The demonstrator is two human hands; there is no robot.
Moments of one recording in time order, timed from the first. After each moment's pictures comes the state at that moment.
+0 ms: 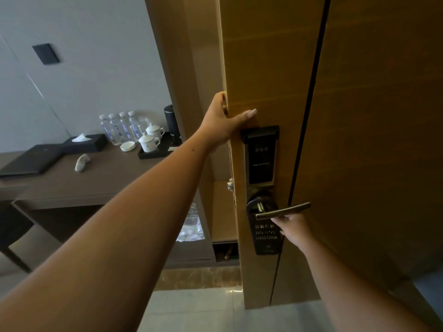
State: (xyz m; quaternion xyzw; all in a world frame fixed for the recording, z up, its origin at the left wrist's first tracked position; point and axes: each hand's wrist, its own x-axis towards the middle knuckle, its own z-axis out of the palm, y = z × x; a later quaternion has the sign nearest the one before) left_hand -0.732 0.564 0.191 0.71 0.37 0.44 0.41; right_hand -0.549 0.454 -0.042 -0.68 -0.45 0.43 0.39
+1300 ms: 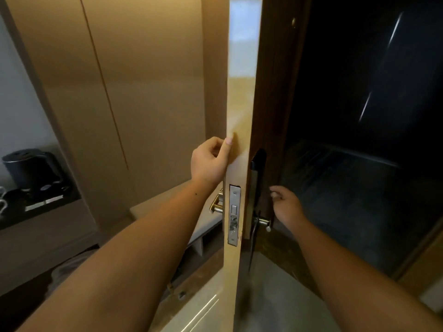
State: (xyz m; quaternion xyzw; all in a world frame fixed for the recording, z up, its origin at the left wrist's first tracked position) left_hand -0.730 0.381 0.165 0.76 0.12 0.47 0.43; right_hand -0.591 0.228 0.047 -0.82 -0.20 0.07 0.54
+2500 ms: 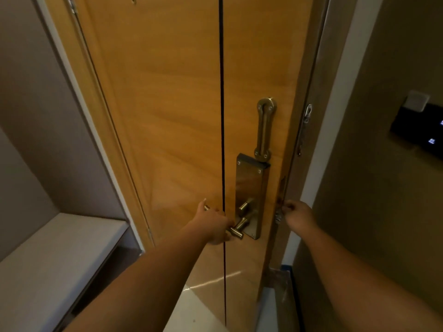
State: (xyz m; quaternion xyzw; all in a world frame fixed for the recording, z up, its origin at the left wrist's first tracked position) left_hand -0.408 0.106 0.041 0.96 -0.25 -0.09 -0.11; right_hand -0.394 -0.136 0.021 -0.86 0.11 -0.03 0.49
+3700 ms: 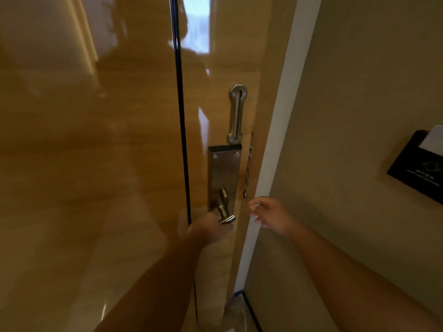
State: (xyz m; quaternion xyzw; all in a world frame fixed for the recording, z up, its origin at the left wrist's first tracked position) left_hand -0.032 -0.080 -0.025 0.89 -0.23 -0.20 0.35; right_hand -0.140 -0.239 0.051 -0.79 0.20 -0.04 0.58
